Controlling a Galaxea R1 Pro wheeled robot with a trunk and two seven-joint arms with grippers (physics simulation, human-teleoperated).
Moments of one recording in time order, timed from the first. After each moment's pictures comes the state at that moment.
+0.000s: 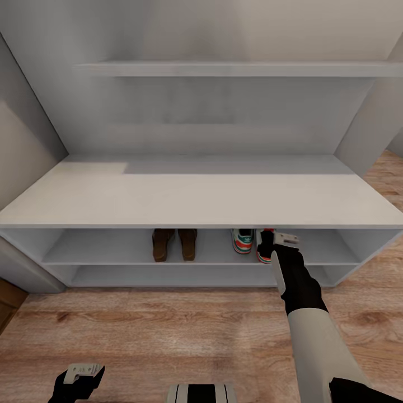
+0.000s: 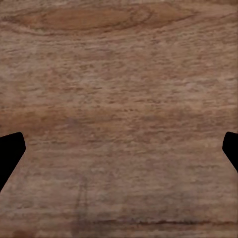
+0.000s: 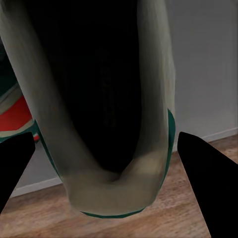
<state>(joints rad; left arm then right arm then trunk) -0.32 0.23 0.16 -0.35 -0.03 -0.33 -0.23 -0.81 0.13 -0.22 -1.03 0.09 0.69 -0.19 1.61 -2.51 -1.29</state>
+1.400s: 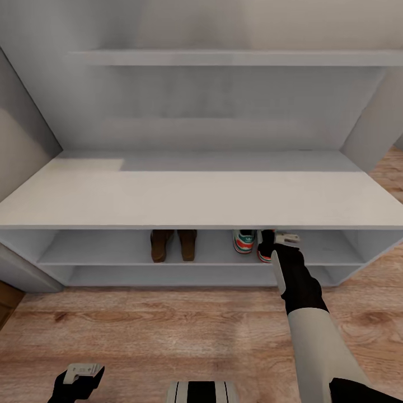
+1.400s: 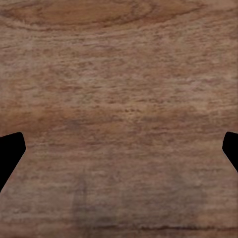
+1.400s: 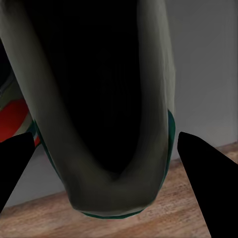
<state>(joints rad) -0.32 0.24 0.16 -0.35 -0.03 -0.33 -0.23 -0.81 0.13 -0.22 -1.04 0.10 0.69 -0.19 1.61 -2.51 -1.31</state>
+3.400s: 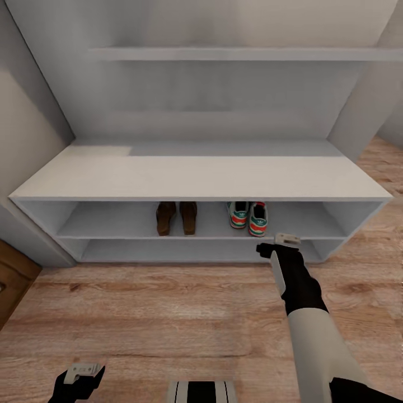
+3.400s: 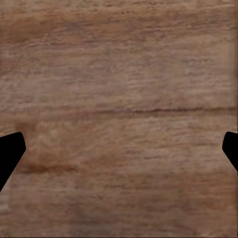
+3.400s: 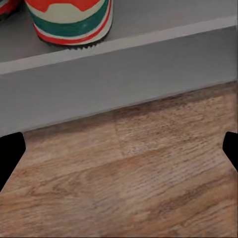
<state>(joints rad) -0.32 0.23 0.16 -0.35 -0.03 -0.33 -0.23 -0.81 0.13 -0.22 -1.03 0.09 0.69 -0.19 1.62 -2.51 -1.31</state>
